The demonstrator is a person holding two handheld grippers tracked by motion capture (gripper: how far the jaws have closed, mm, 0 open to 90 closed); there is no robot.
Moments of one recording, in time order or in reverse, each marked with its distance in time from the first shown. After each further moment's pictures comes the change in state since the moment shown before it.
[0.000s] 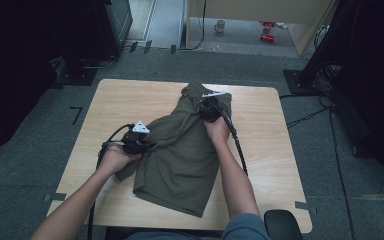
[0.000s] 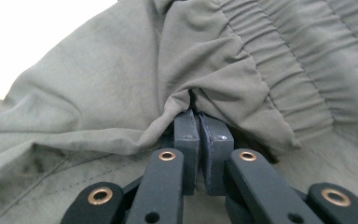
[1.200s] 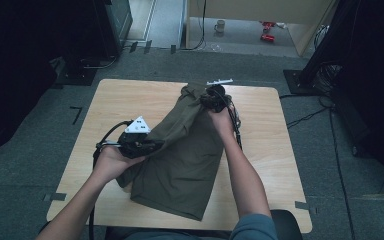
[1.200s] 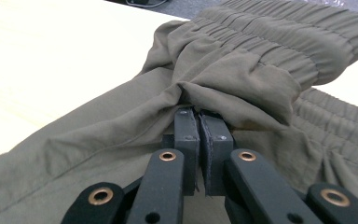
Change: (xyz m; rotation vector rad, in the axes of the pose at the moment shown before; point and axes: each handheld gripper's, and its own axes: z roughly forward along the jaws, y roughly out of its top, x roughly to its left) left arm -0.083 0.051 -0.094 -0.167 -0.114 0.080; right arm -0.002 0.037 -0.051 -0.065 0.033 -0.021
